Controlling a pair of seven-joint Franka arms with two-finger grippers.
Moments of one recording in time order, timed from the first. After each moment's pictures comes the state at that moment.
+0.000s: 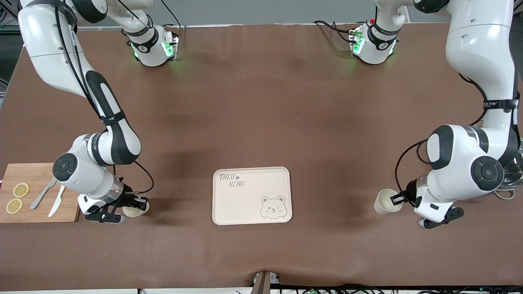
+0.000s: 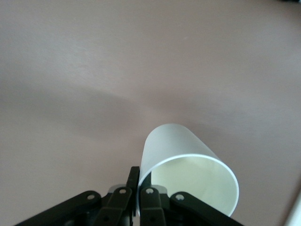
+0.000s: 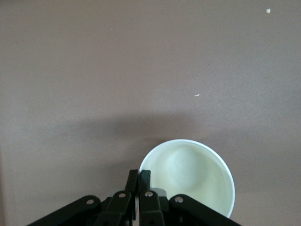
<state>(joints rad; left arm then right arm) -0.01 0.65 -0.15 -1.35 0.00 2.03 -0.50 -0.03 0.70 0.13 -1.58 0.05 2.44 0.14</state>
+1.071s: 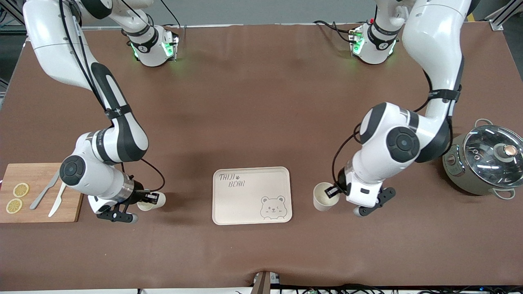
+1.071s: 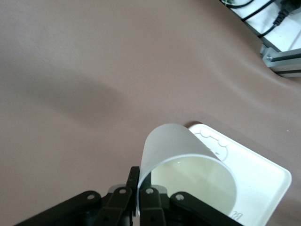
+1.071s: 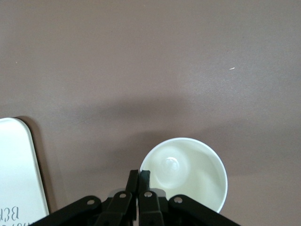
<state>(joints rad) -0.25 0.66 -0.21 -1.27 0.00 2.08 -0.96 0.03 0.68 0.15 -1.50 0.06 2.27 0.25</state>
